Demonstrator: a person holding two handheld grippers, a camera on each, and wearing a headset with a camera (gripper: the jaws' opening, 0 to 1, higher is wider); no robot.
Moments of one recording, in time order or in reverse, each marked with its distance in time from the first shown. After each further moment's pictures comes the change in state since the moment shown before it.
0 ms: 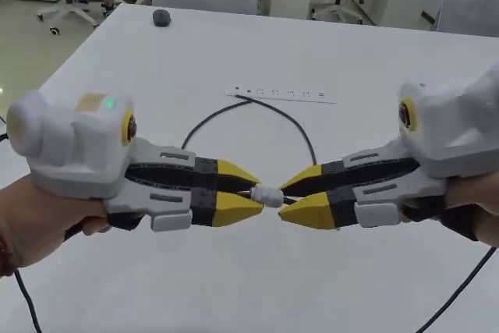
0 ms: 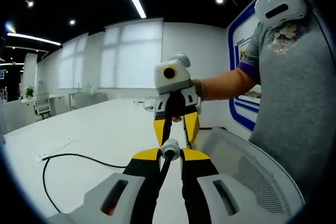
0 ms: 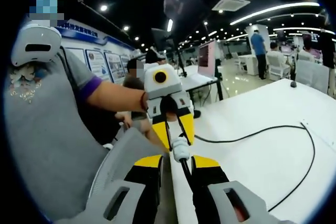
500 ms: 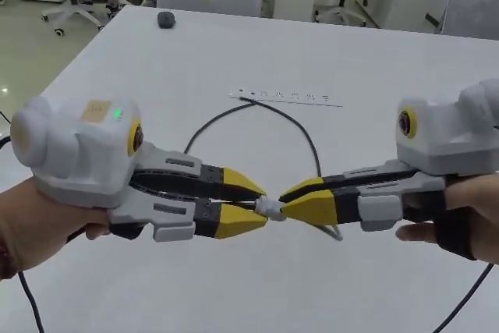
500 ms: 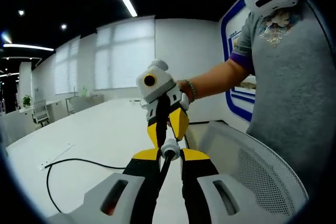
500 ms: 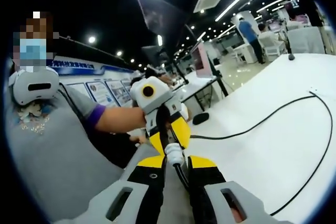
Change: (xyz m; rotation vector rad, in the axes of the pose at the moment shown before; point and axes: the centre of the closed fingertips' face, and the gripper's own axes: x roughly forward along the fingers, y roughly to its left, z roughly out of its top) left arm 0.001 -0.007 -0.004 0.073 0.033 -0.030; right arm 0.003 -0.004 -0.001 0.263 -0.093 0.101
